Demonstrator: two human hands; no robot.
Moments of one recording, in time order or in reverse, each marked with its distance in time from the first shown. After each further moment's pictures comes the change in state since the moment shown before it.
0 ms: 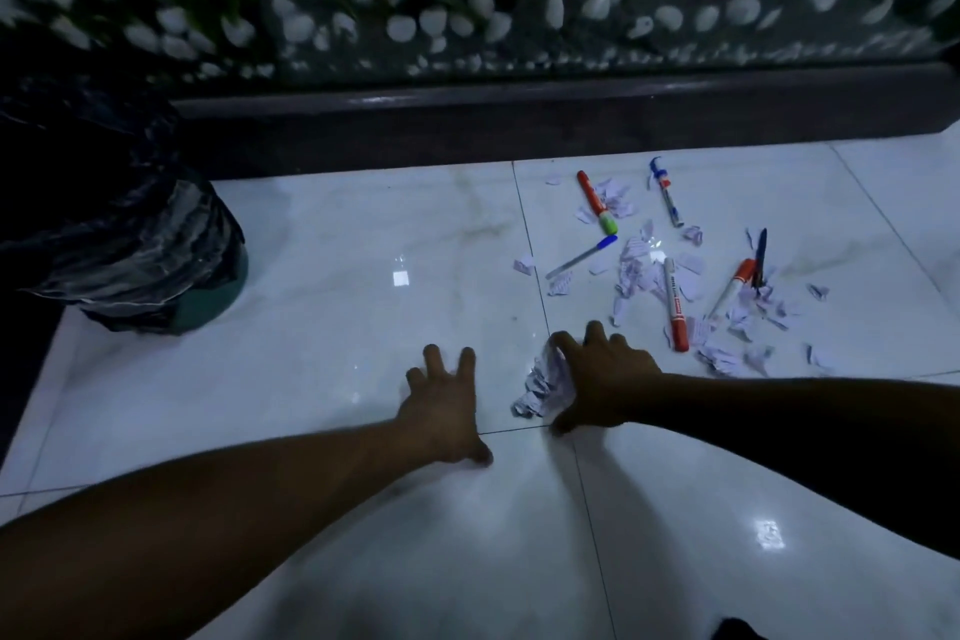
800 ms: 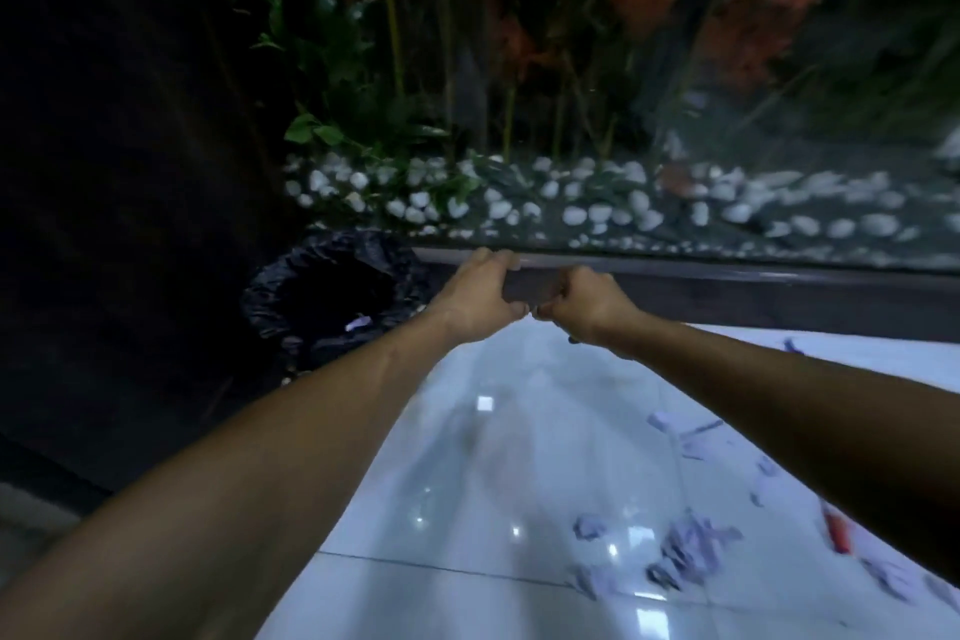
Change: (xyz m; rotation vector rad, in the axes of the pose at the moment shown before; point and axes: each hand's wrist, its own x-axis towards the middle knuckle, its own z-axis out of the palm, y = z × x) left_hand -0.053 -0.108 -0.256 -0.272 0.688 0.112; right_hand 0.038 -0.184 -0.219 0.633 0.430 -0.253
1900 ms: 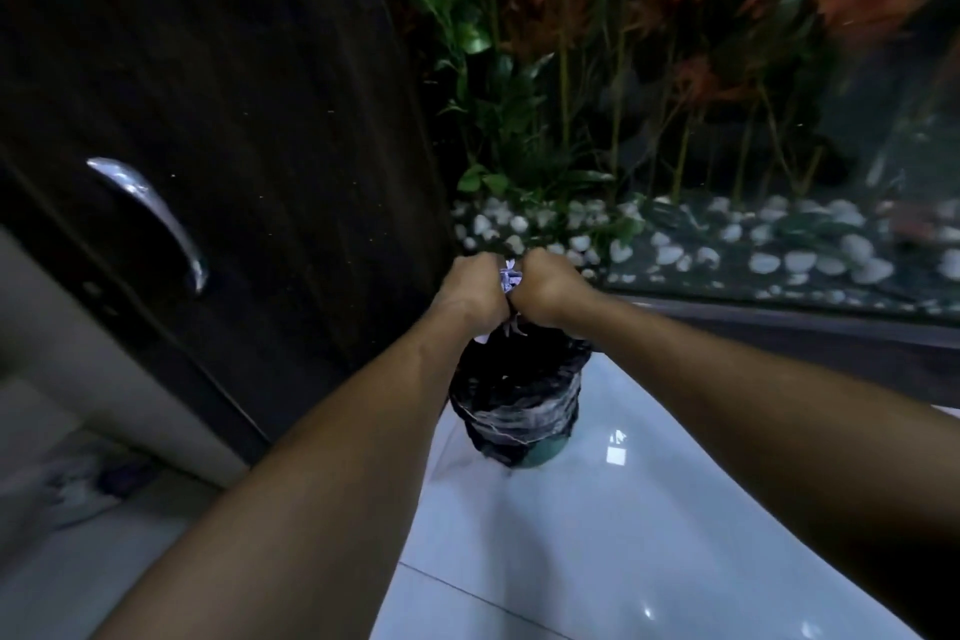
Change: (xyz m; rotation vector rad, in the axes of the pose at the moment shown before) left_hand -0.030 -0.106 -0.136 0.214 0.144 -0.337; right_hand 0.038 -0.209 0.083 -0.053 -0.129 -0.314
